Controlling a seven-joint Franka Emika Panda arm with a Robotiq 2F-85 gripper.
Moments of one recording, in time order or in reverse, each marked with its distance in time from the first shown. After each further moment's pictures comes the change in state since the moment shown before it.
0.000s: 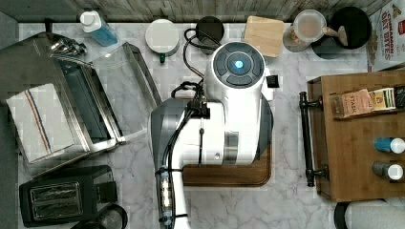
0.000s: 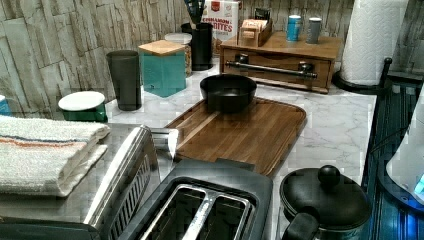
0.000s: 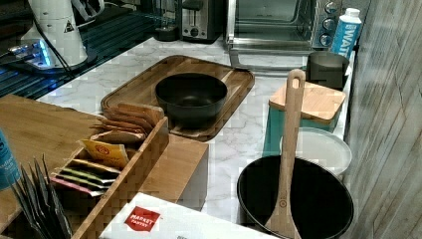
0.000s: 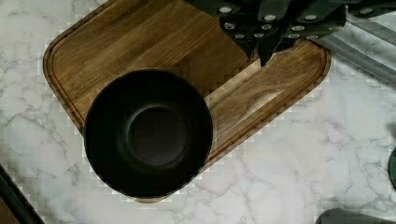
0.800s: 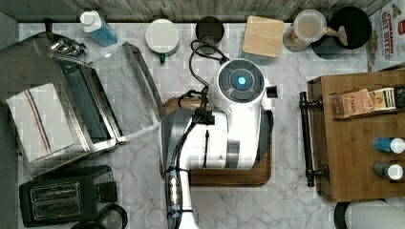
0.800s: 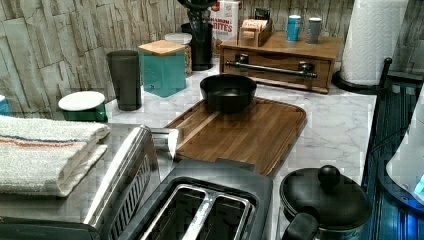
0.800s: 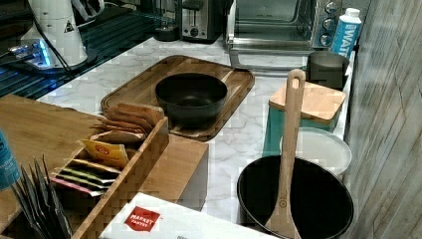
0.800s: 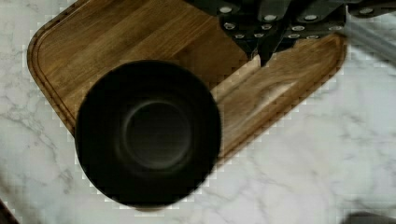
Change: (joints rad) arm -0.001 -0.020 -0.019 -0.163 0.007 0.153 0.000
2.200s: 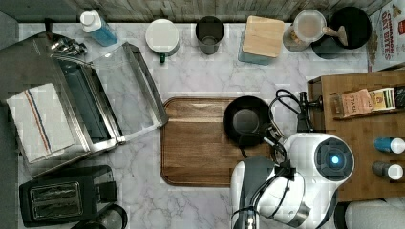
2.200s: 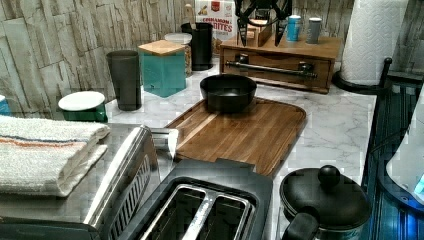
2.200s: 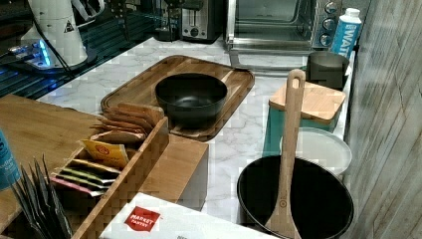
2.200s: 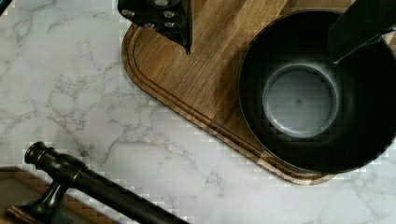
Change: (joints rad) arm -0.208 -0.206 -0.114 -0.361 -0.002 0.180 0.011
